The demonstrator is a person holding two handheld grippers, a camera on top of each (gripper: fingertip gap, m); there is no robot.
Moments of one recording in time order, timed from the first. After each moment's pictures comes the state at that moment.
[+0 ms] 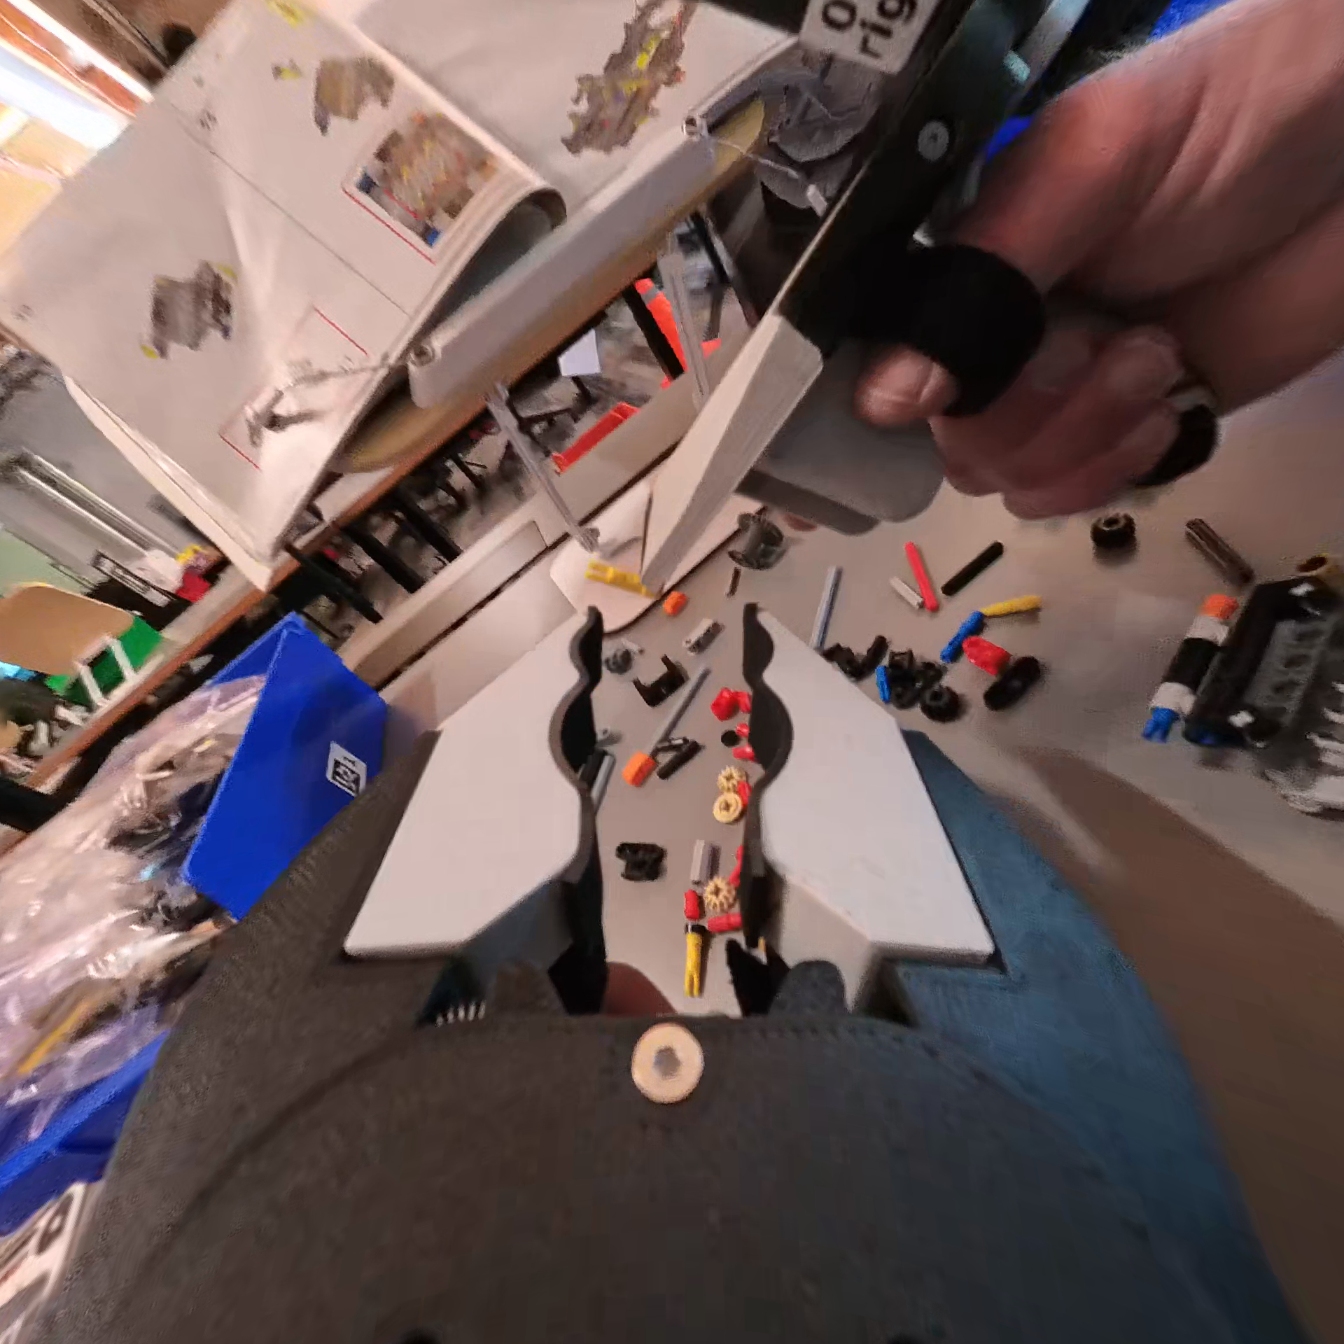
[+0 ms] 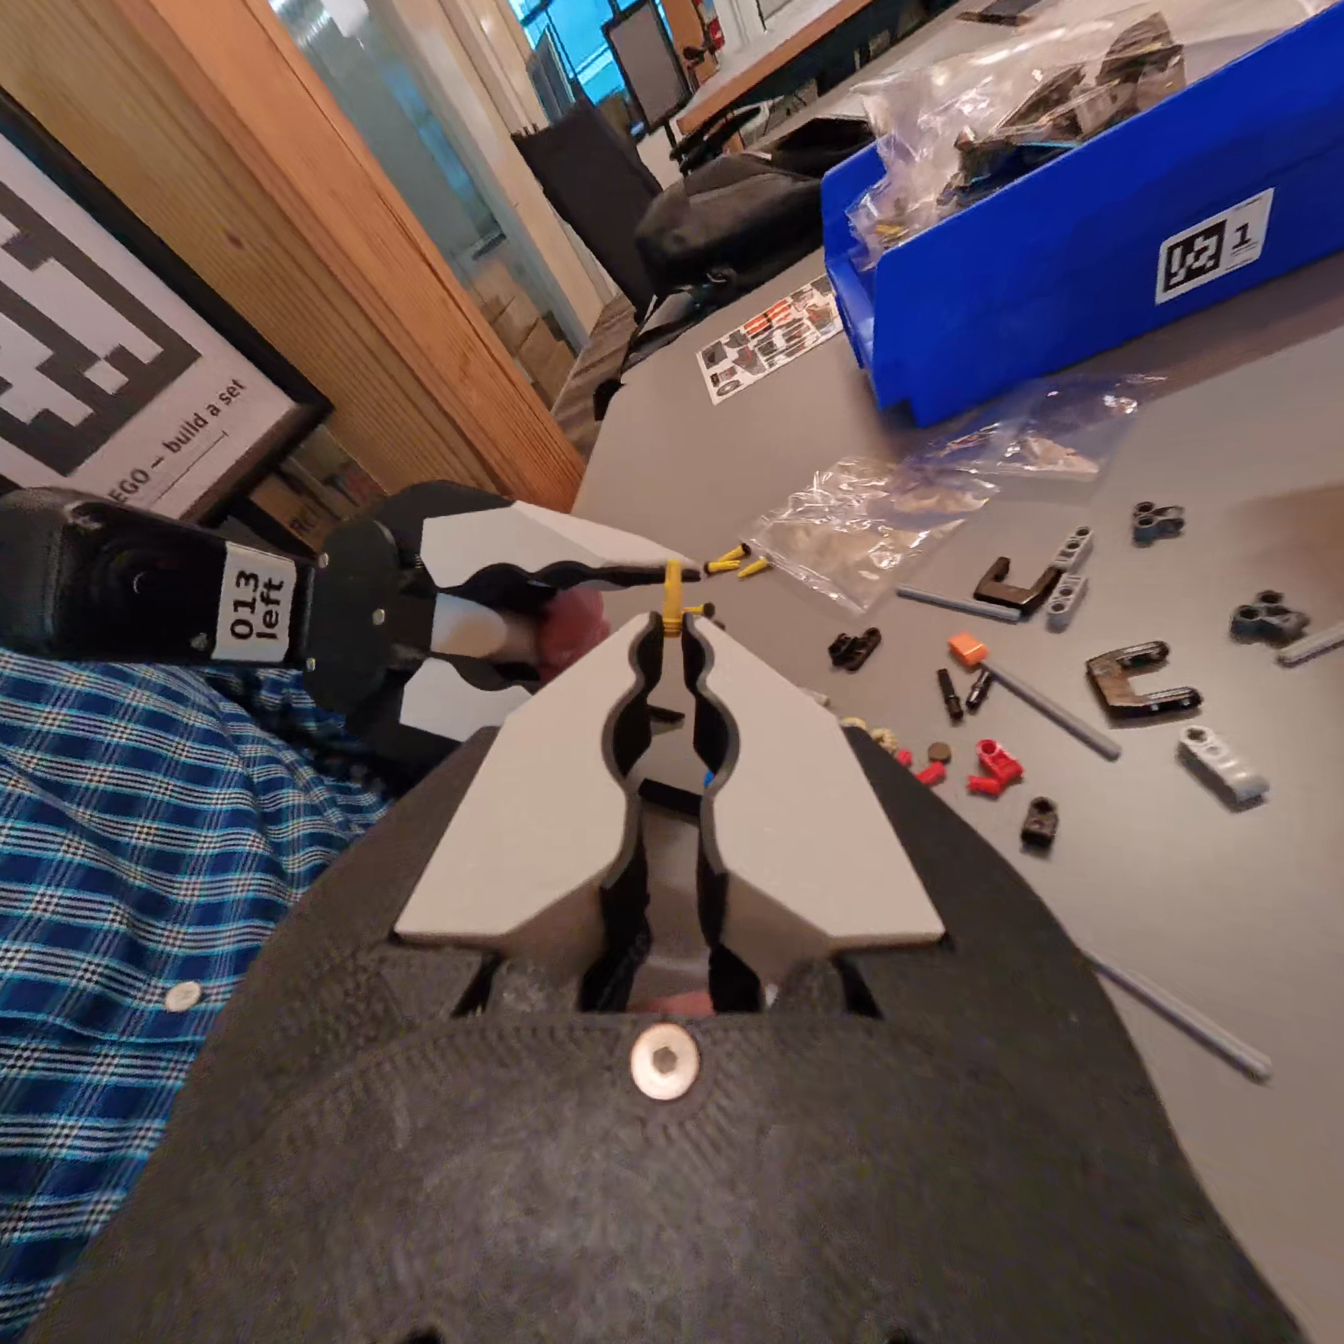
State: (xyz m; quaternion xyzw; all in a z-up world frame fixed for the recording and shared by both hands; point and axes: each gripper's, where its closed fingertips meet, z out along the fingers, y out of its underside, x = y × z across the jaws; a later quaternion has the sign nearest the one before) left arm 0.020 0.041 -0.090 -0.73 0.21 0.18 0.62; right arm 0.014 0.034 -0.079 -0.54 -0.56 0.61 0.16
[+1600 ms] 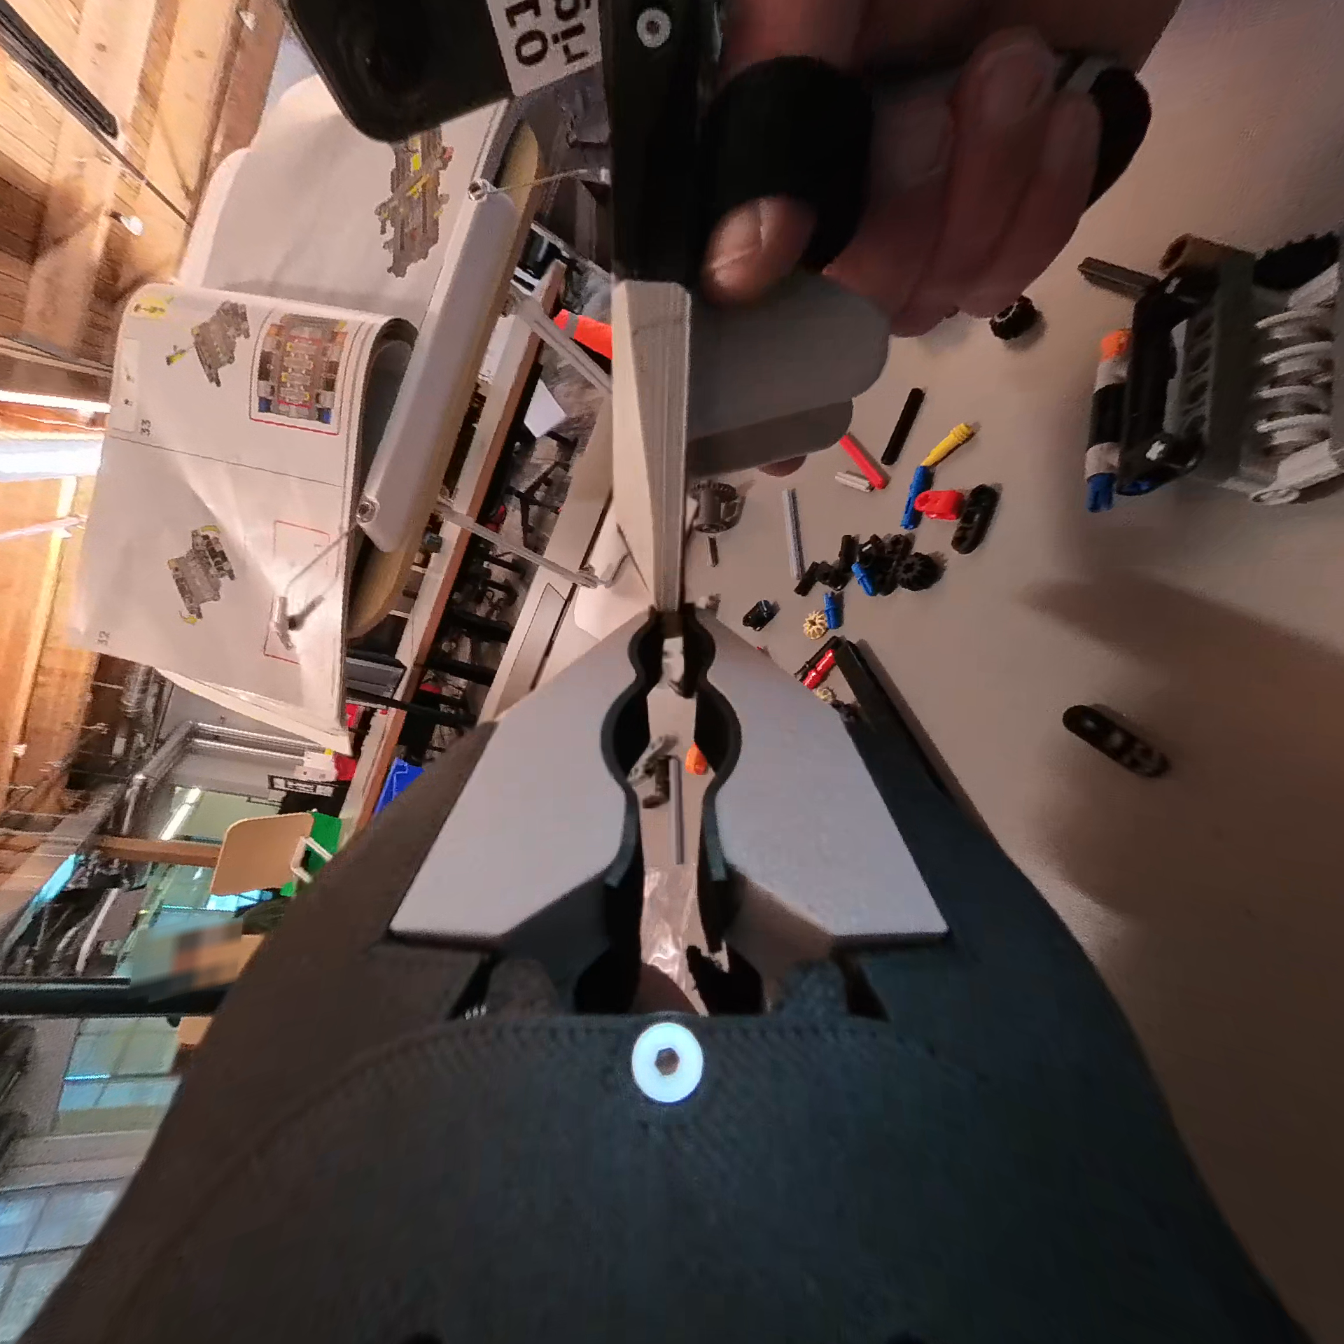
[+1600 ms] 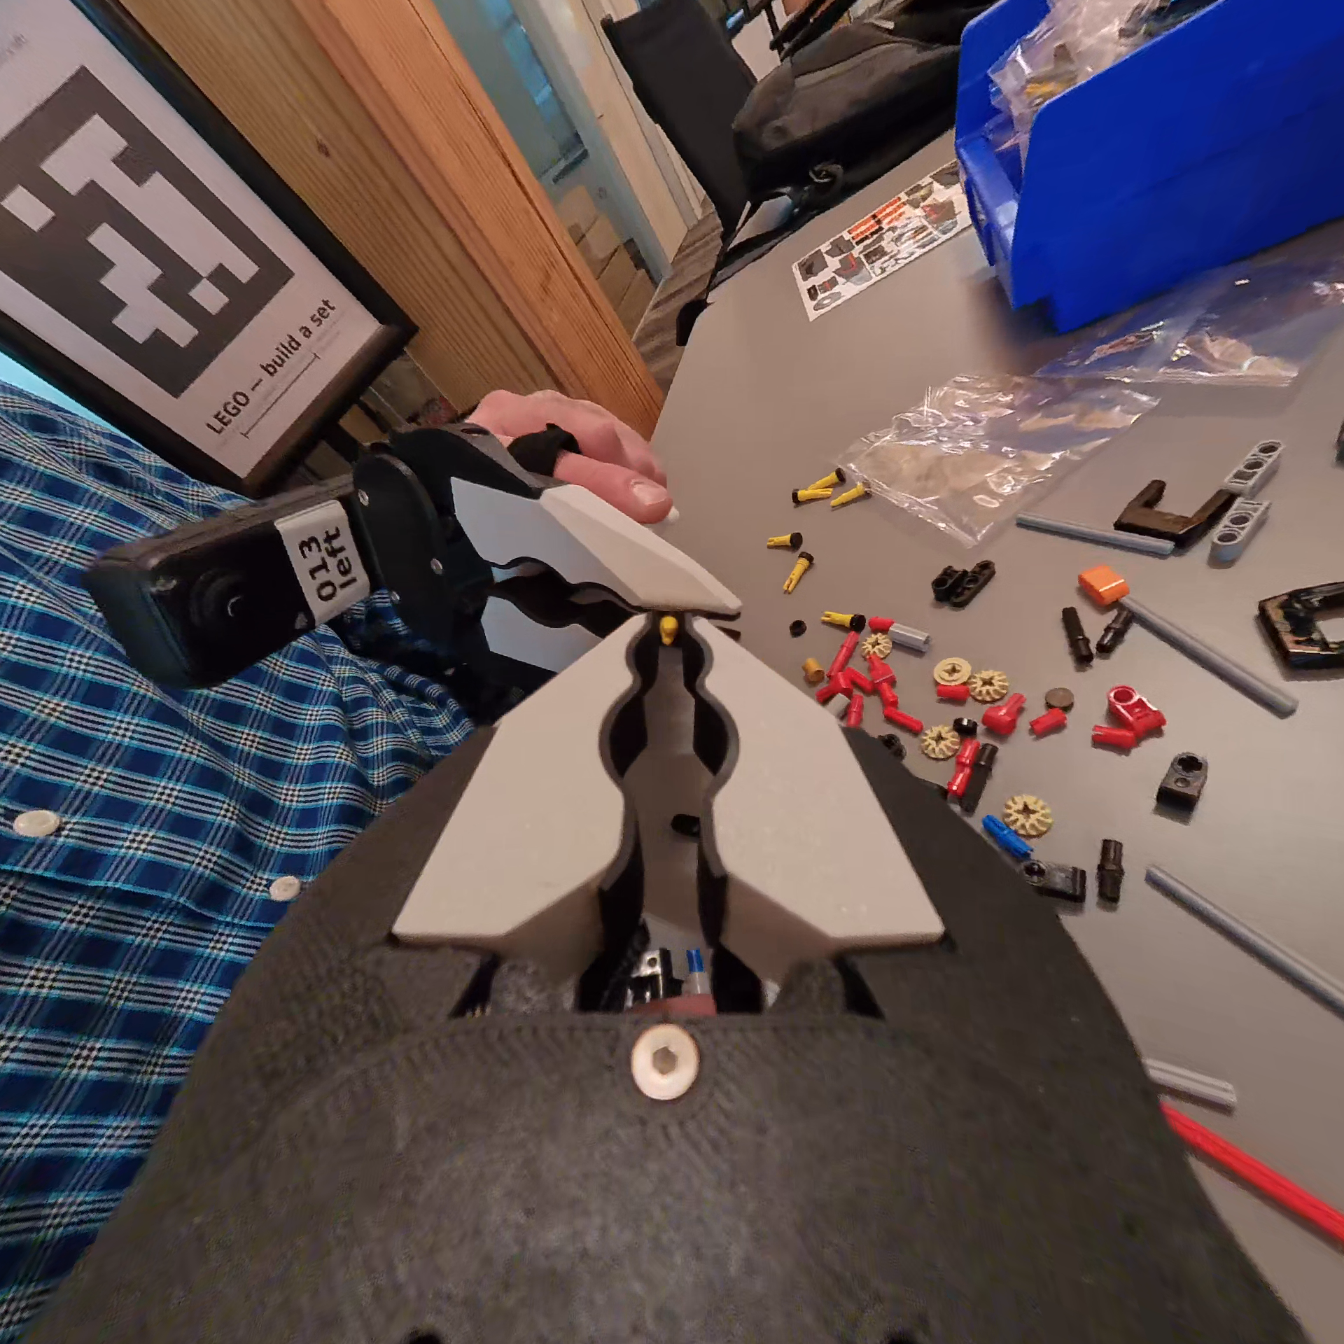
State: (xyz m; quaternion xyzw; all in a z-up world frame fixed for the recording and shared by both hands) left arm 0.038 0.027 -0.100 -0.67 0.41 0.29 0.54; right arm 0.038 0.006 -0.089 -0.51 -0.59 0.62 0.10
